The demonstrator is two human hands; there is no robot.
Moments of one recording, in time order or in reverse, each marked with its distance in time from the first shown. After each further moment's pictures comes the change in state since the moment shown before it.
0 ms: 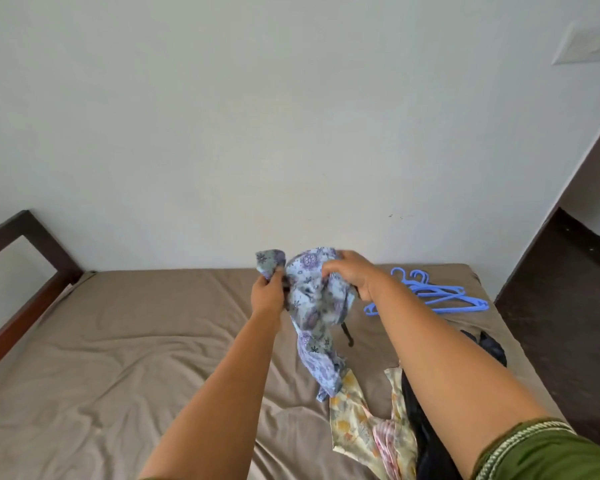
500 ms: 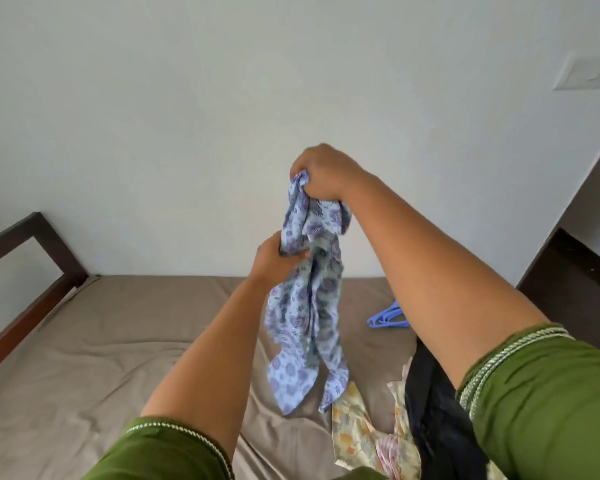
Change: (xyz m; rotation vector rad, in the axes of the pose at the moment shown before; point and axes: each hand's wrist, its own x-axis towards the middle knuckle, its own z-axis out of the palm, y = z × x) left_hand 0.016 0.070 -0.011 0.500 -0.262 0.622; right_hand -0.032 -0.187 0.014 -1.151 0.289 -0.730
